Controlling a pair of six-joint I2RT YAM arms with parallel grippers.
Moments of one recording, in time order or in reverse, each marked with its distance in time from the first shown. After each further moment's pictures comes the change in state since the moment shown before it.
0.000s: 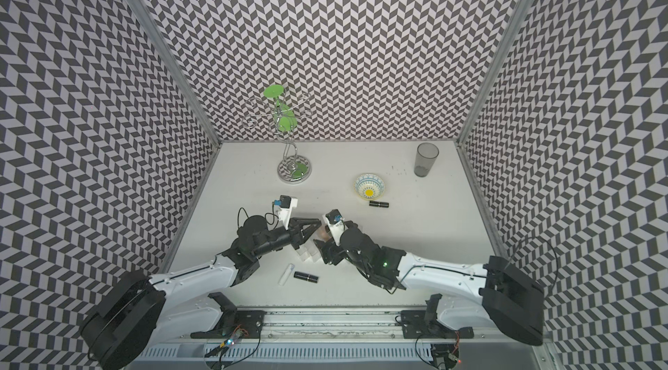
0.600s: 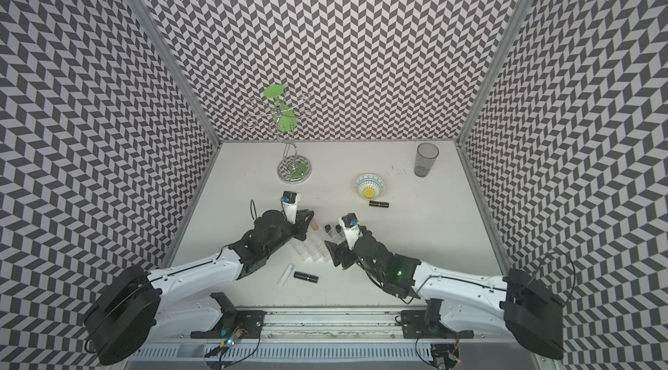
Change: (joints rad) left arm -0.070 0.062 0.126 -0.280 -0.497 0.211; right arm -0.005 -0.118 -0.112 0.007 0.045 0.060
